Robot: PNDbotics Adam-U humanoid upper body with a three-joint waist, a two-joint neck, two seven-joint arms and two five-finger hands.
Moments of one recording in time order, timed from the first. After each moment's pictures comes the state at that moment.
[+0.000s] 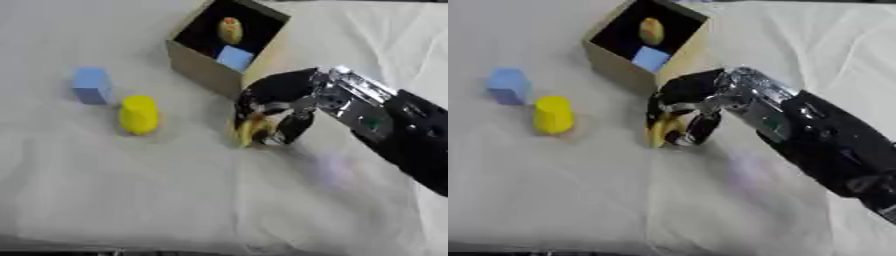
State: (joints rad) left arm -0.18 0.33 0.17 -1.97 0.02 -0.03 0.46; right arm -0.84 -0.63 0.67 -1.52 0.53 -0.37 0.56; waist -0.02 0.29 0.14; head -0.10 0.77
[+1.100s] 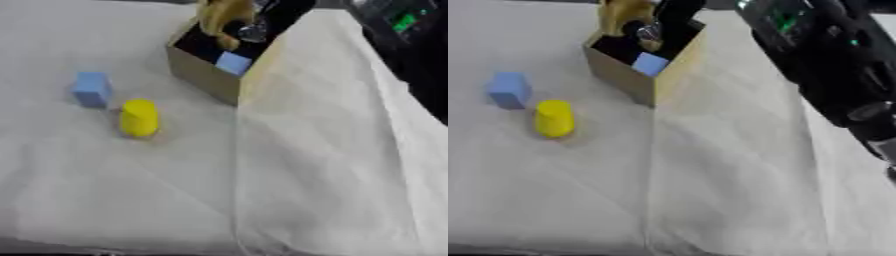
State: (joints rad) left arm -0.17 0.33 0.17 -1.97 0.01 -0.03 0.45; right arm -1.16 -0.50 0.50 -1.39 0.53 -0.20 0.55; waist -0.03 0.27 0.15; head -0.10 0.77
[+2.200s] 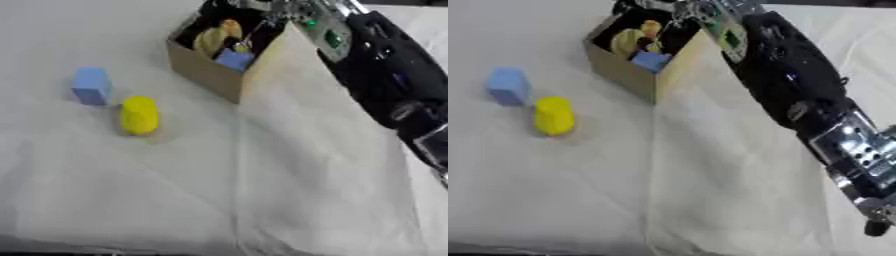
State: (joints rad) left arm -0.18 0.33 0.16 -1.97 0.02 -0.03 0.45; right arm -1.18 -0.36 0.43 -1.01 0.81 -0.38 0.44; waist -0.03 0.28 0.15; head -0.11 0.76
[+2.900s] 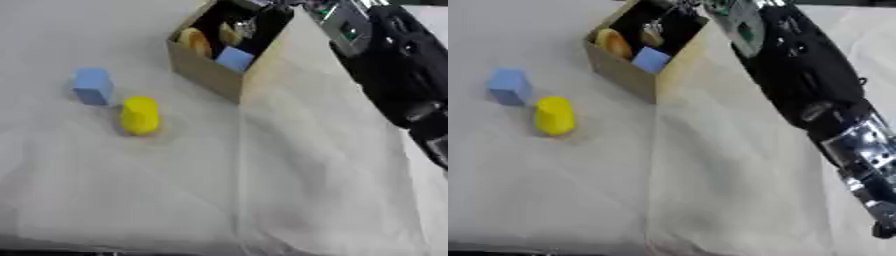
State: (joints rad) left arm -0.25 0.39 0.15 -1.95 -0.01 -0.01 0.43; right arm -1.08 -0.52 0.41 -1.38 0.63 -0.28 0.41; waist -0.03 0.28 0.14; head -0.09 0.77
